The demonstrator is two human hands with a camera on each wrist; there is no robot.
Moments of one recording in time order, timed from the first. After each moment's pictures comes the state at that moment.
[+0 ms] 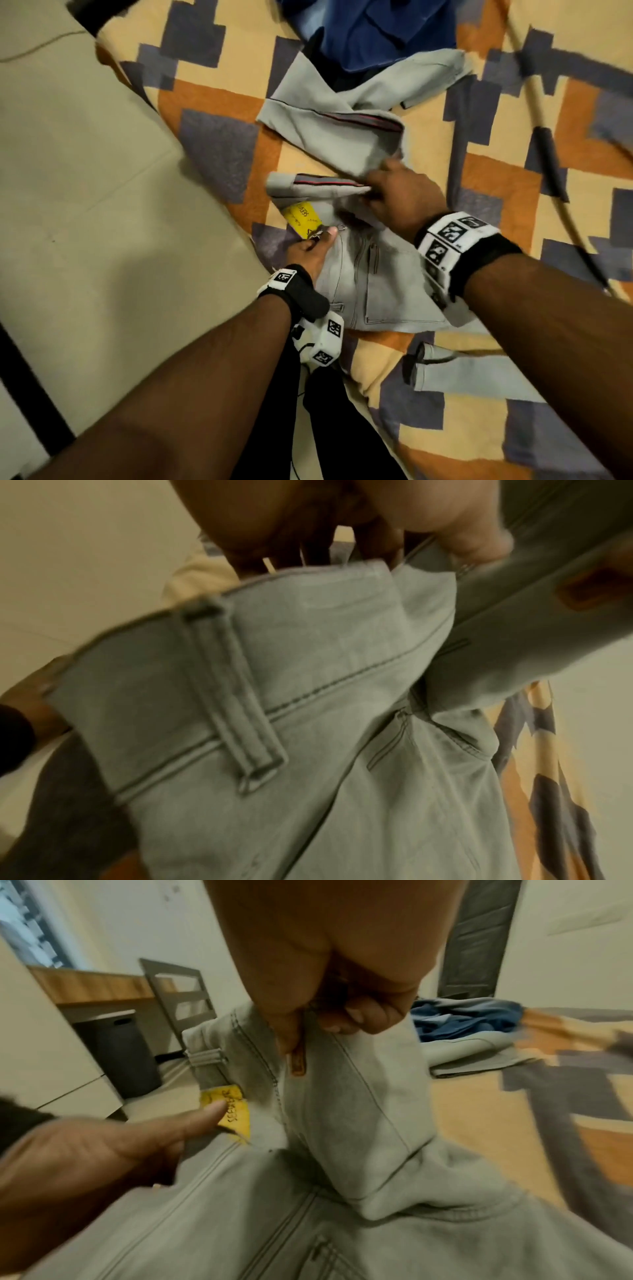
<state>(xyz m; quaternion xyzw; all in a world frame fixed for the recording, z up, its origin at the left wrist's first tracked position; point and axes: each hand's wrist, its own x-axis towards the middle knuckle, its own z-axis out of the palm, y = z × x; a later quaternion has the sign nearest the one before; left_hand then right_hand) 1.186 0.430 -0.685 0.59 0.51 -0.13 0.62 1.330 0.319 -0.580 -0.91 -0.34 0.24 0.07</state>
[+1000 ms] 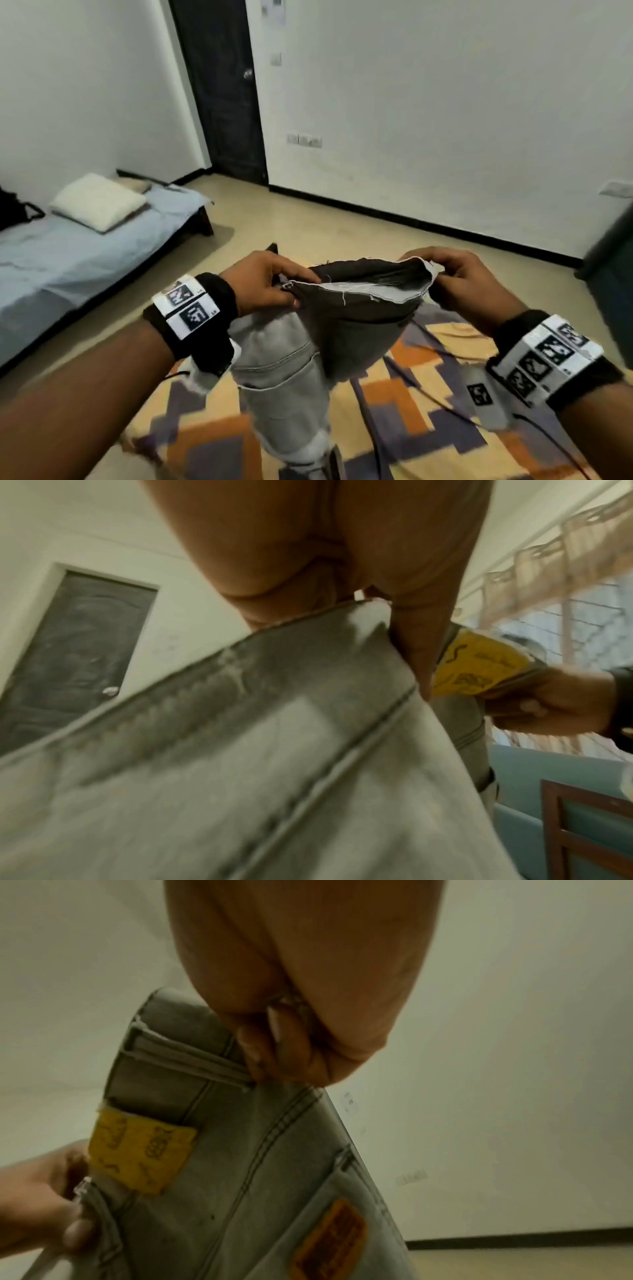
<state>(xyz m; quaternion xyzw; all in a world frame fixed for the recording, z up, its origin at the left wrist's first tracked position) 1.359 0.527 -0.047 0.87 -0.32 -0.08 0.38 1.304 0.218 -0.046 -0.81 -0.09 -0.04 0.58</state>
